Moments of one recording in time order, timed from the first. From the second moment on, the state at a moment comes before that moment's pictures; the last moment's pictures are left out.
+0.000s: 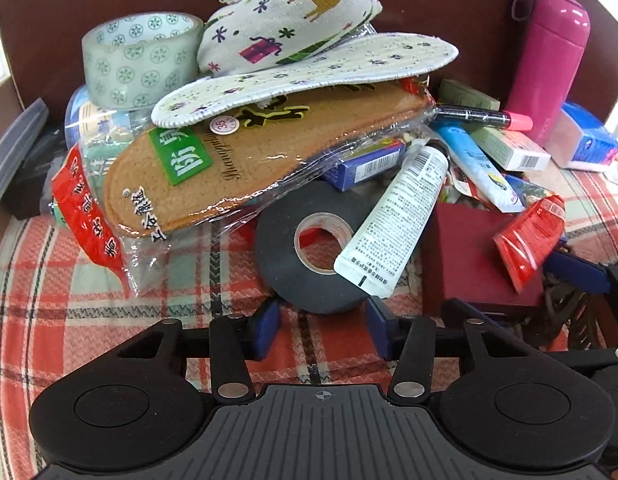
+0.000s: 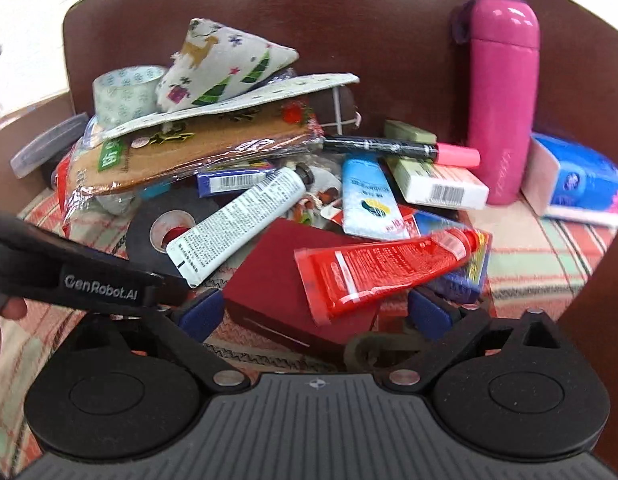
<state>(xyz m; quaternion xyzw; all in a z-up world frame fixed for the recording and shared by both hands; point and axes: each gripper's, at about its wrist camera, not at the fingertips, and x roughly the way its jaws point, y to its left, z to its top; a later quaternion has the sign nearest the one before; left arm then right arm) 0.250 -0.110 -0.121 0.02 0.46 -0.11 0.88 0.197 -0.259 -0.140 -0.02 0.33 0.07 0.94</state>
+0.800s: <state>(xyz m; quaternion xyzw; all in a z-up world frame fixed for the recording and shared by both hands) 0.191 -0.101 -0.120 0.00 0.48 -0.19 0.86 0.139 -0.229 -0.129 -0.07 0.33 0.18 0.92</state>
